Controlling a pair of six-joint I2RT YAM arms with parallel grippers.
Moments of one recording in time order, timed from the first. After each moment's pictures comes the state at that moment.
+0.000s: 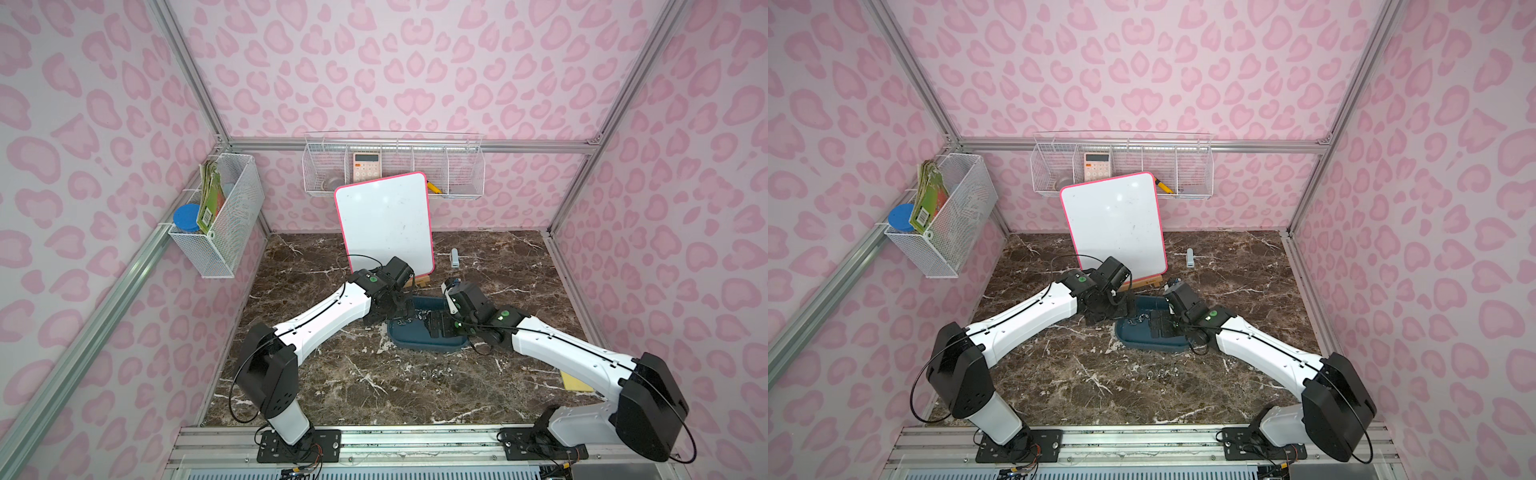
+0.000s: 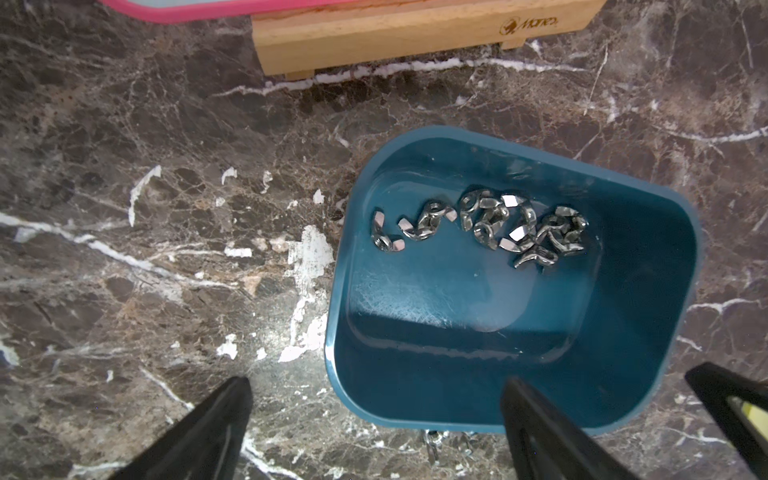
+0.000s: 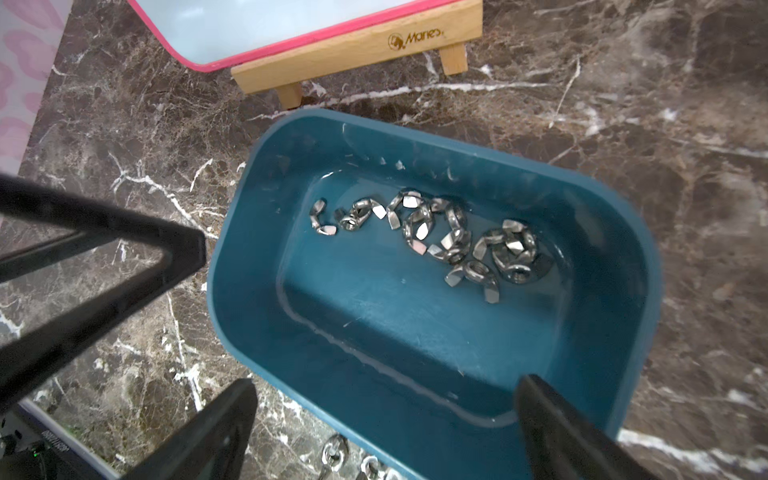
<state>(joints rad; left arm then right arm) -0.66 1.68 1.40 -0.92 -0.07 -0.76 0.77 1.40 0.97 -0.46 0.02 0.51</state>
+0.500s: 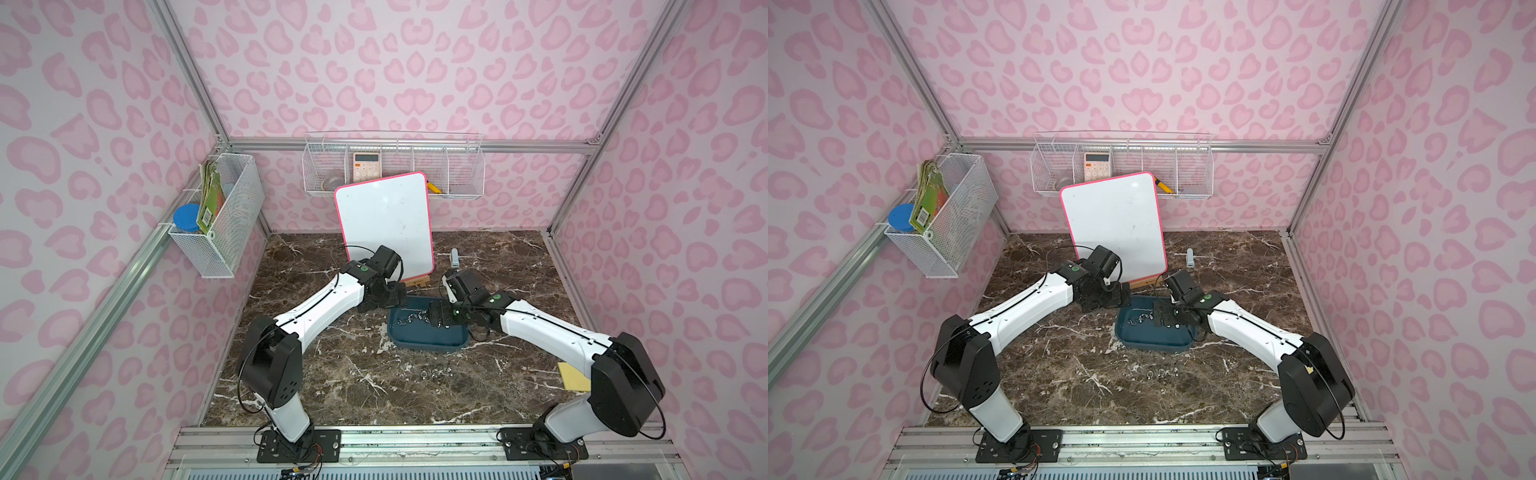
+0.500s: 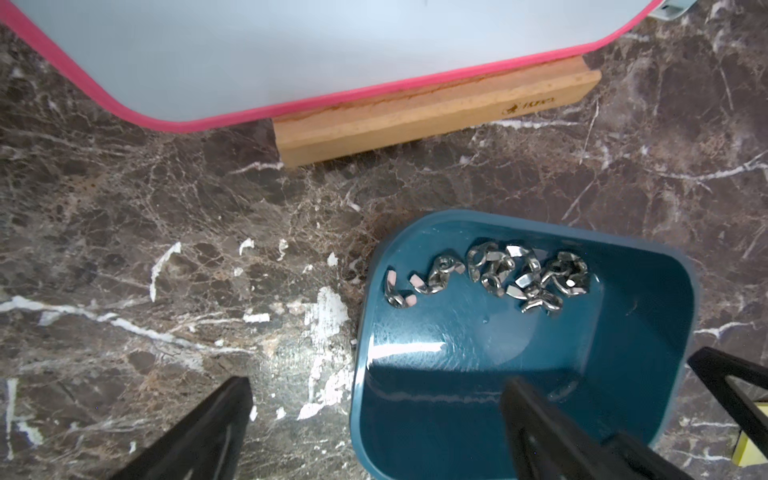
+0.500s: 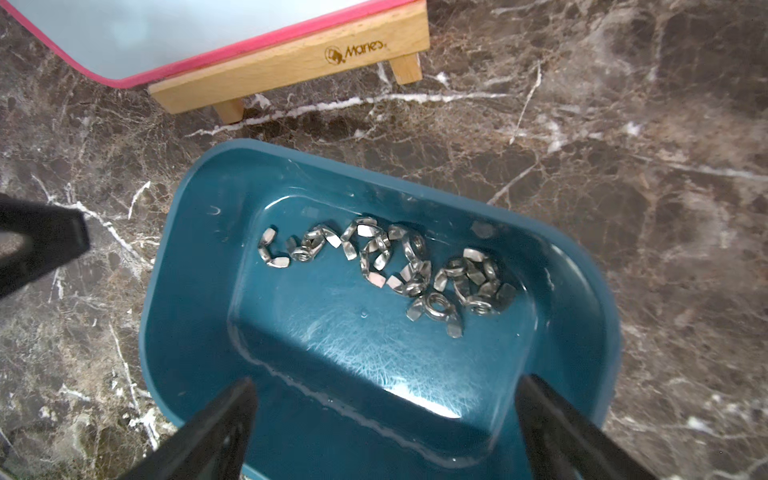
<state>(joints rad) -0.55 1.72 1.42 -0.86 -0.01 -0.63 0.69 1.52 1.05 -0.50 0.00 0.47</state>
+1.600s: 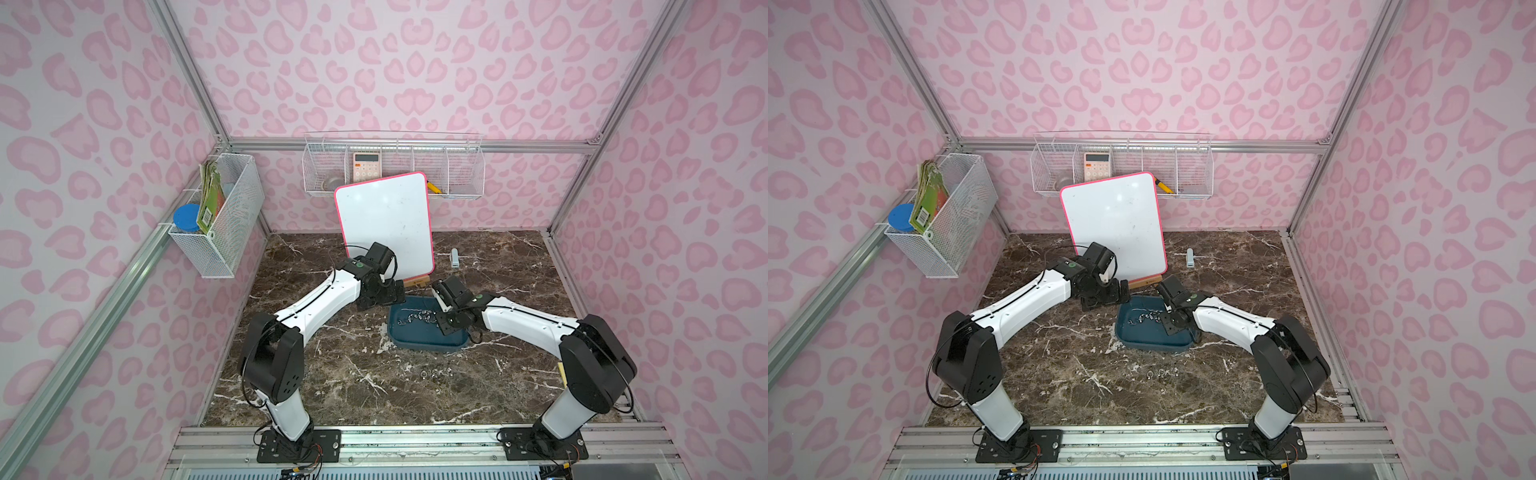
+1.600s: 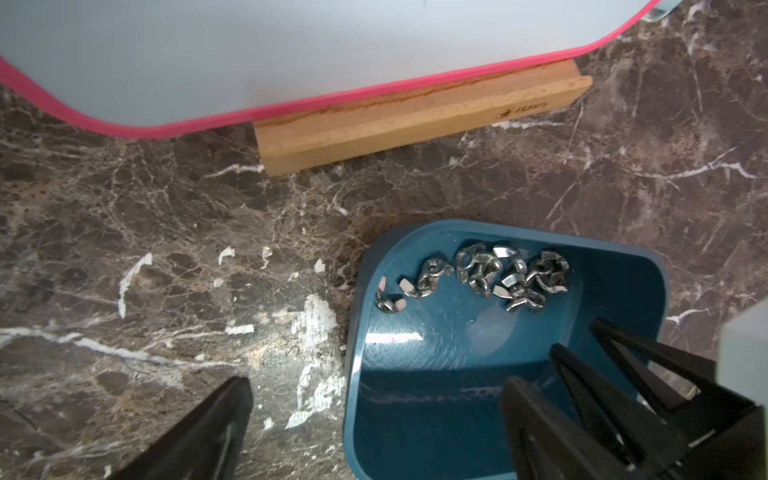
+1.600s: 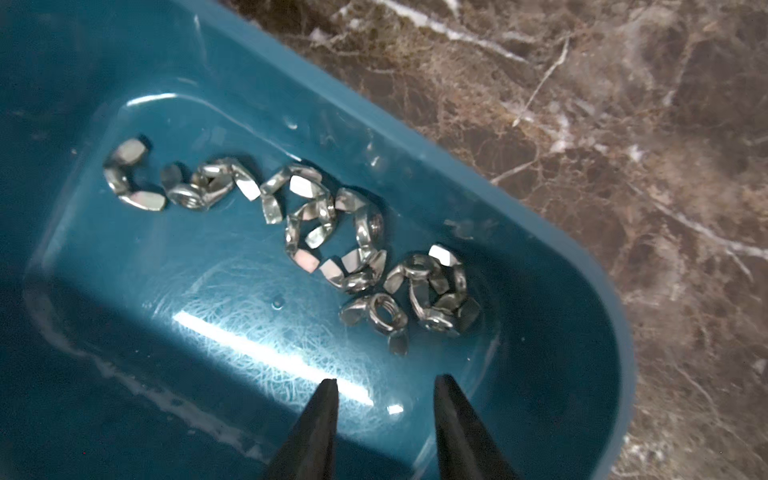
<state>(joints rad) -0.50 1.74 1.42 -0.84 0.09 -0.62 0.73 1.68 1.07 -0.55 0.16 0.17</state>
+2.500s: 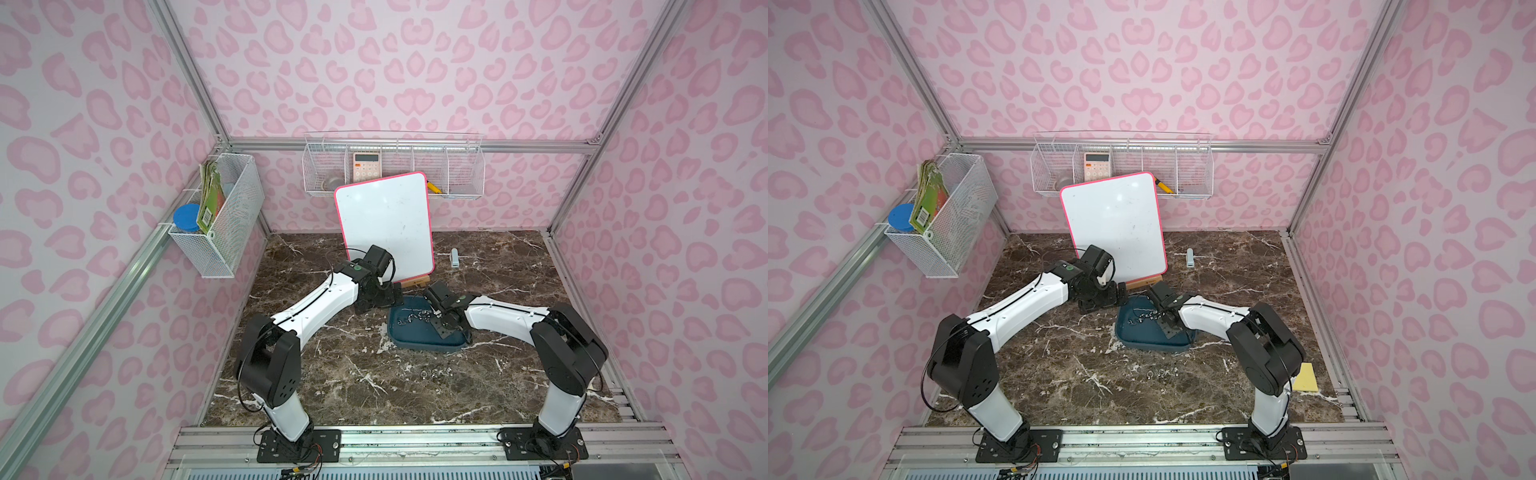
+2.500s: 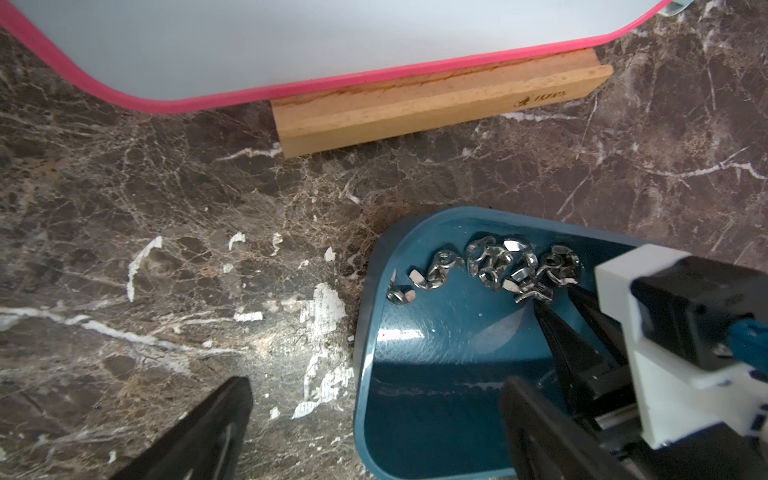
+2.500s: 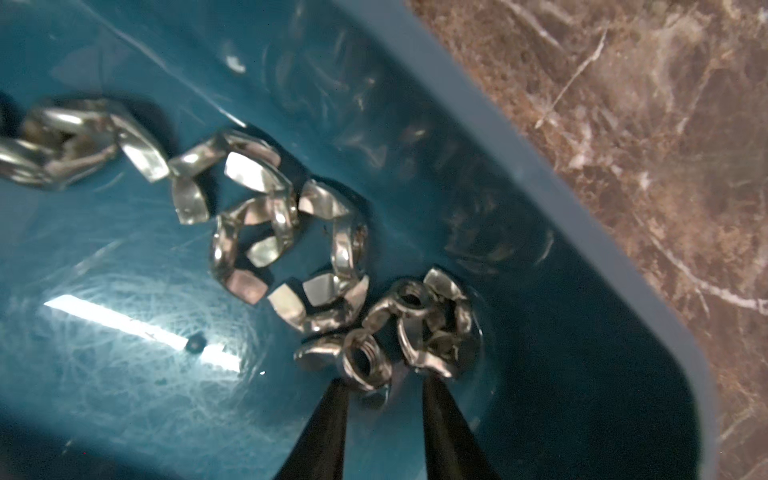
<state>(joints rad) -0.50 1.71 1.38 -0.83 0.08 -0.63 0.75 1.82 1.13 -0.54 0.29 0.08</state>
